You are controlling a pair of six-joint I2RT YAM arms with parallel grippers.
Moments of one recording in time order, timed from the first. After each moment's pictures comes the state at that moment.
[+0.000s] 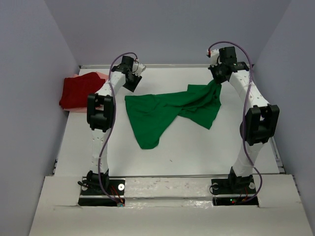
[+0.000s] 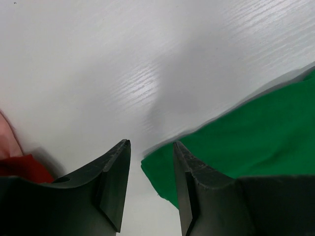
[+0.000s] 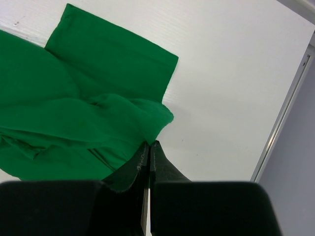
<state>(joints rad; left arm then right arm) -0.22 2.33 2.06 -0.73 0.04 0.35 0.12 1.92 1.85 -0.75 0.08 -0.34</state>
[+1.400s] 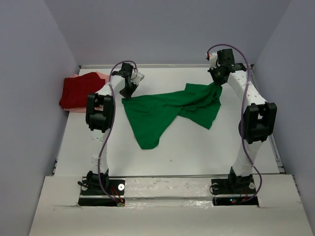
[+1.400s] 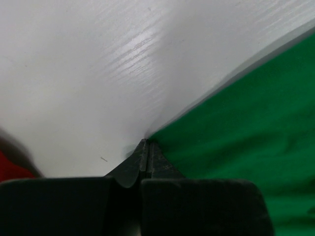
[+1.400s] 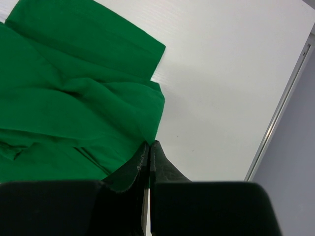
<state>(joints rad) -0.21 2.32 1.92 -0.76 0.00 0.38 0.12 1.96 1.84 -0.75 0.13 -0.36</state>
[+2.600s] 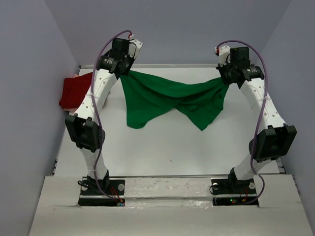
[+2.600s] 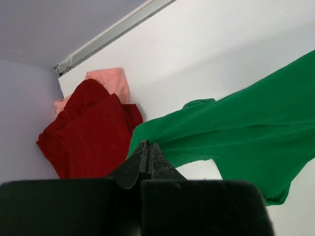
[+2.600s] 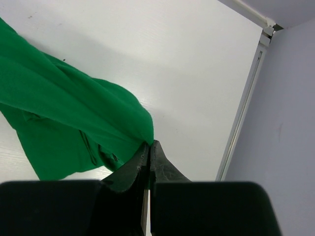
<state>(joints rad) -0.31 1.87 2.04 -0.85 -0.21 0.34 0.12 1.66 1.73 -0.78 0.11 -0.38</state>
